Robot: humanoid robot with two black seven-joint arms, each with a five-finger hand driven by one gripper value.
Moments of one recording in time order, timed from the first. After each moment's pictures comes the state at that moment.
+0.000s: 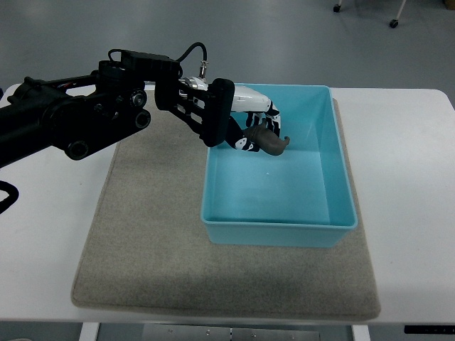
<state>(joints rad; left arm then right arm) -1.23 0.30 -0.25 -1.02 1.50 -0.28 -0.28 0.03 0.00 -0.01 0.12 -0.06 0.15 0.07</state>
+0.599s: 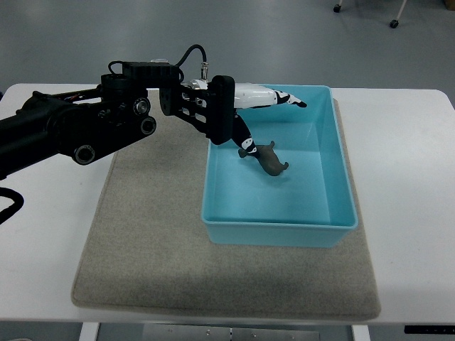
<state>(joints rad) -1.22 0.30 -0.25 -1.01 1.28 -0.23 -0.28 0.03 0.00 -0.01 0.12 -0.06 0.15 0.07</state>
